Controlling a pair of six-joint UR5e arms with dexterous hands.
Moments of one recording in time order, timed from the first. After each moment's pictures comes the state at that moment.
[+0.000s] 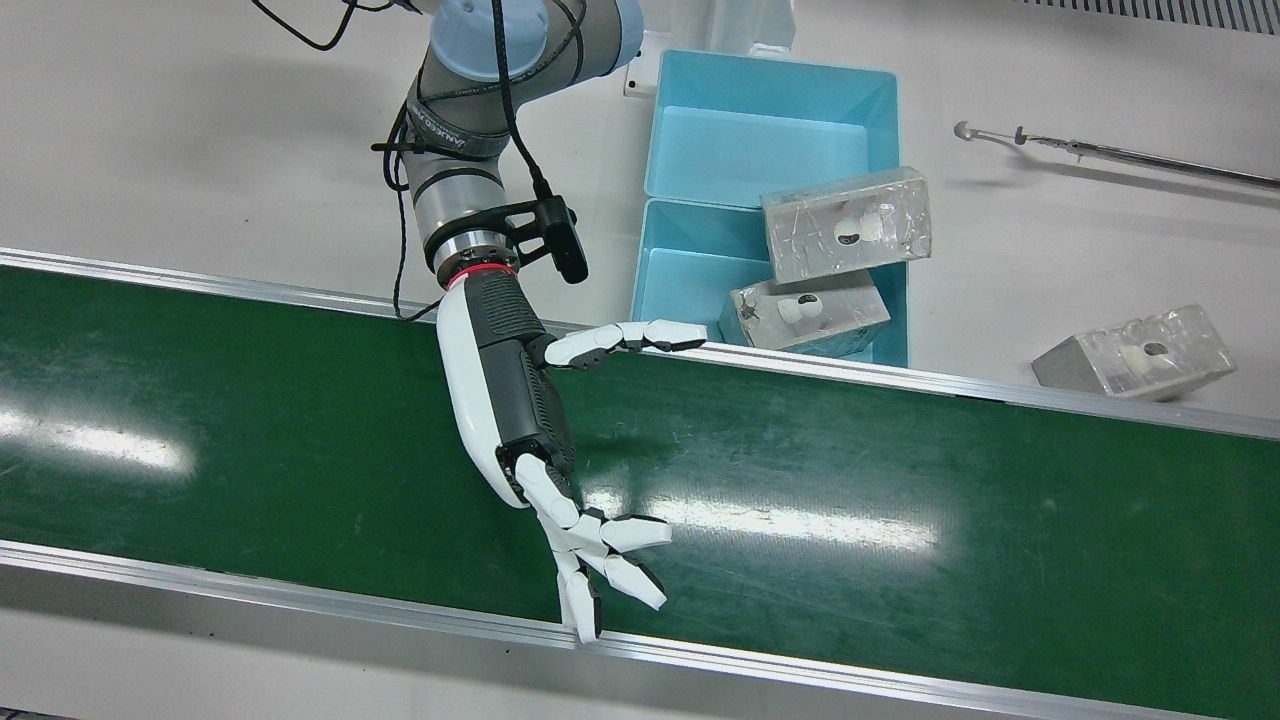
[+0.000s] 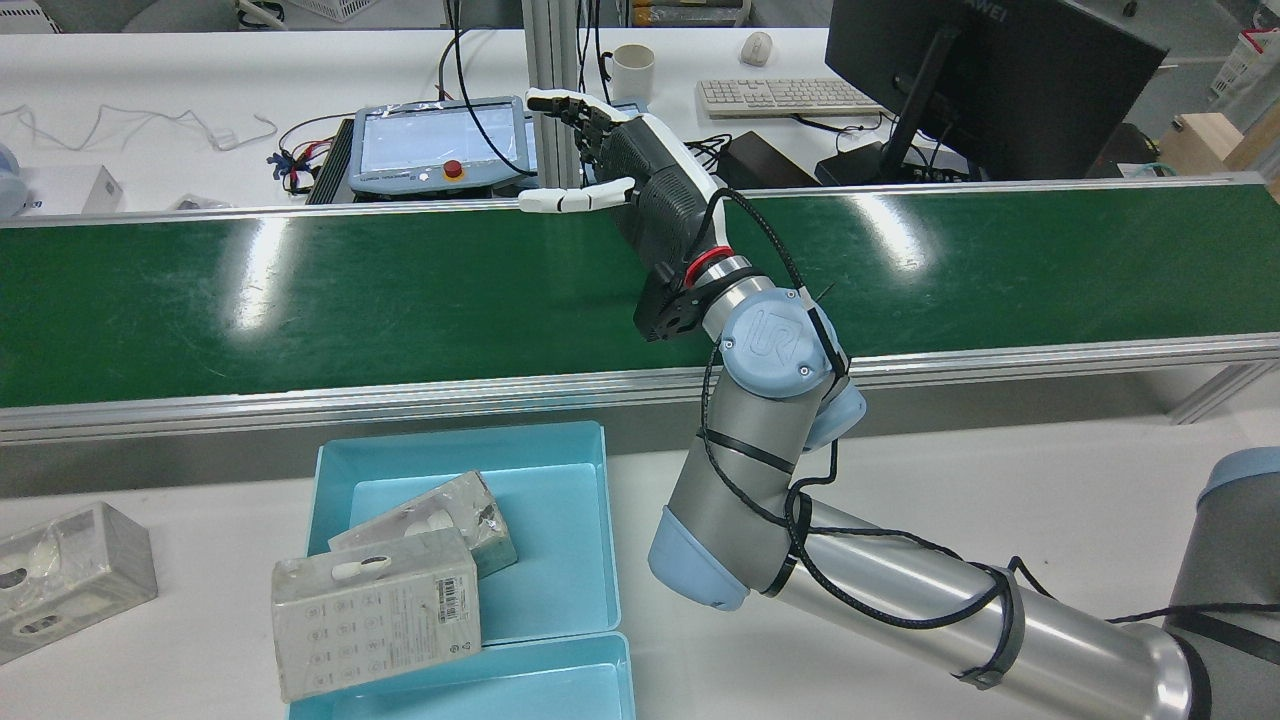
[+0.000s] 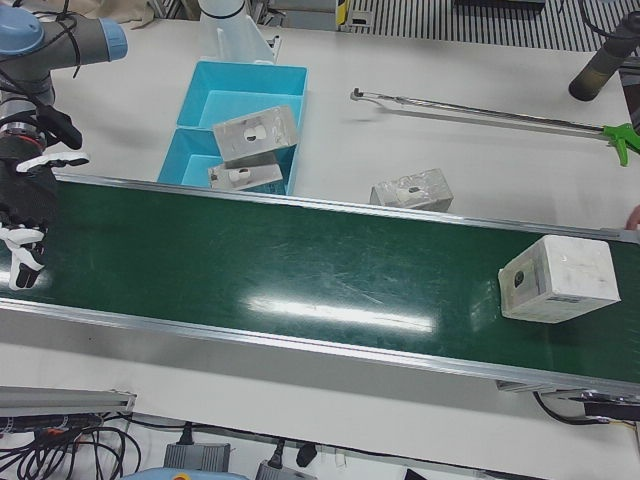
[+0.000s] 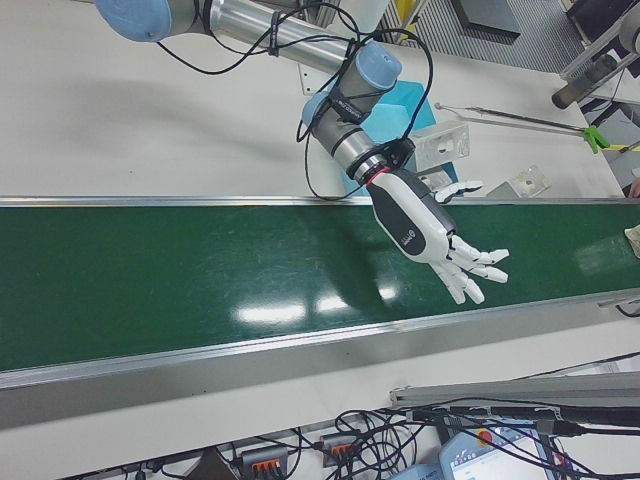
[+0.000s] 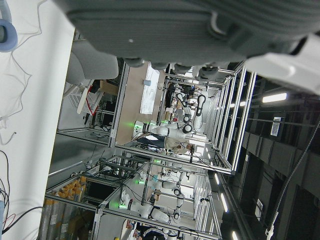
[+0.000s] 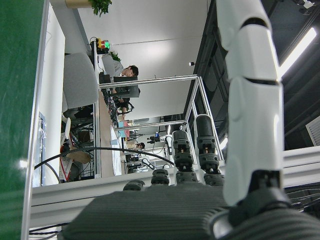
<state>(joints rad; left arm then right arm) -1.86 -1.90 -1.77 0.60 1.96 -0.16 0.69 -0.71 1.53 -3.46 -0.99 -0.17</state>
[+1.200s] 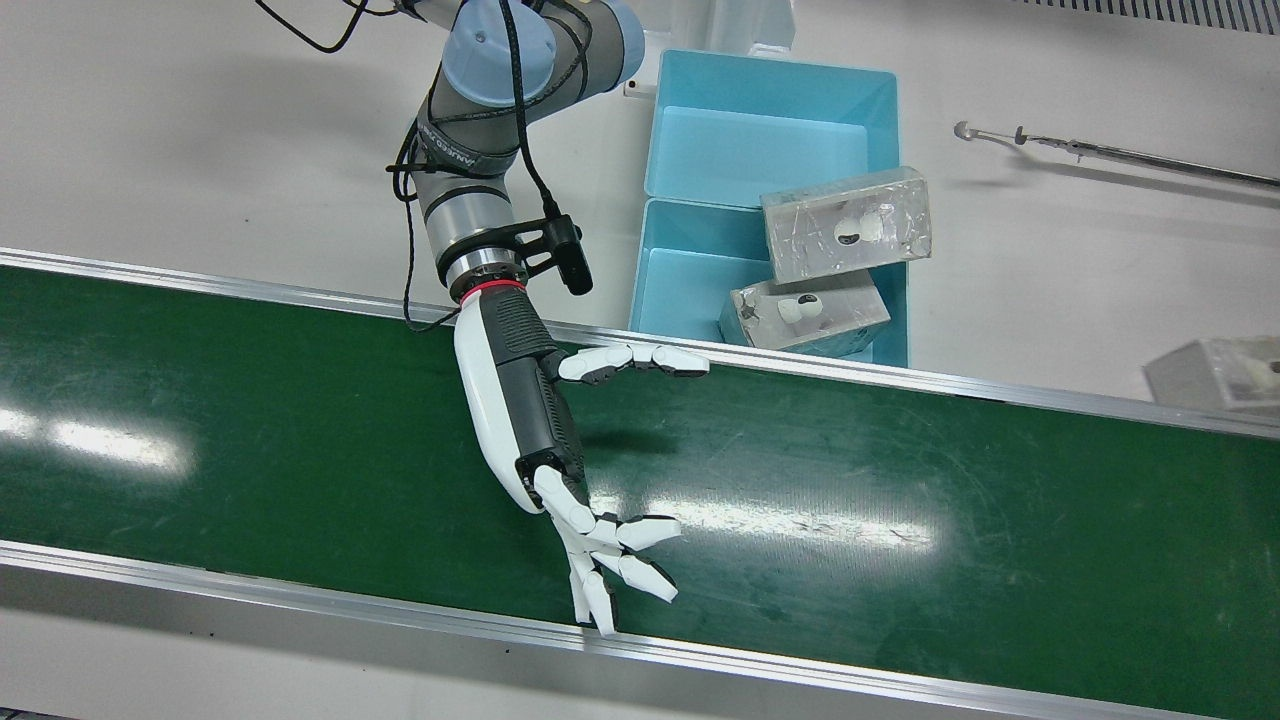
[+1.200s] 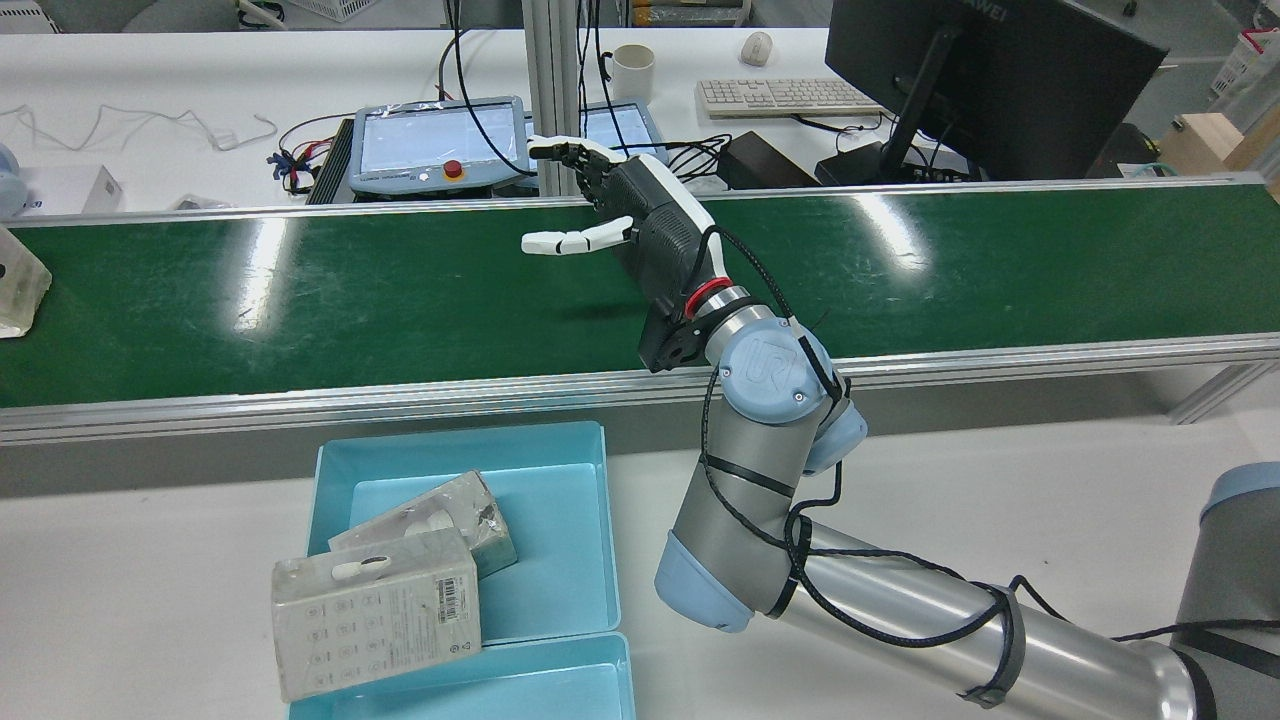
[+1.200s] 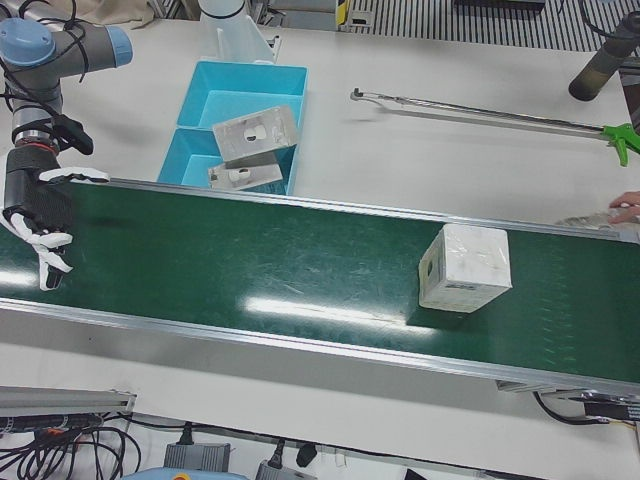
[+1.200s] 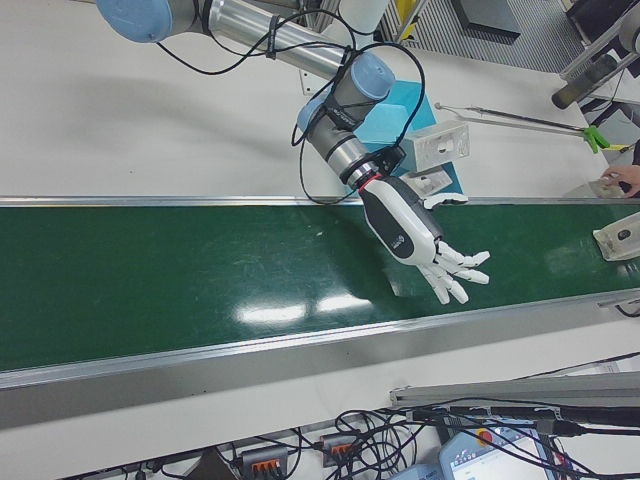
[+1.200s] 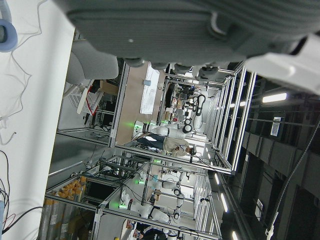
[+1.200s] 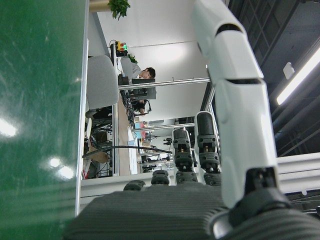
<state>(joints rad) -1.86 -1.90 -1.77 0.60 1.96 -0.16 0.66 -0.74 1.51 -3.46 -1.01 -0.17</state>
